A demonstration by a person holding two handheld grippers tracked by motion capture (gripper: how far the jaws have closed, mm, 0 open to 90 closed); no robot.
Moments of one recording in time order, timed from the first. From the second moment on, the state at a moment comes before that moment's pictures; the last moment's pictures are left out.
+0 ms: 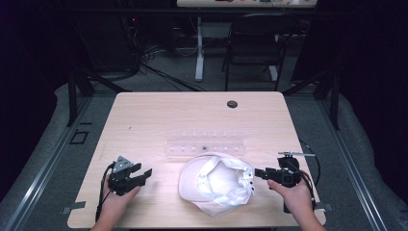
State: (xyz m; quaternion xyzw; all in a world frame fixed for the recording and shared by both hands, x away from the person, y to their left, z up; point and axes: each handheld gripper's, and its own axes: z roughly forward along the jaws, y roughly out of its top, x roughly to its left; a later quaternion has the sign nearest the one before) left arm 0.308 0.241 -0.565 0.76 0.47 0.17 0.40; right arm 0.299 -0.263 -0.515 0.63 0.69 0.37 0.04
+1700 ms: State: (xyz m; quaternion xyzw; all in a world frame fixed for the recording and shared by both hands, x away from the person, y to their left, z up) left arm 0.308 0.239 -0.566 0.77 0.47 0.17 0.40; right arm 0.316 -0.224 -0.515 0.64 0.69 0.31 -0.15
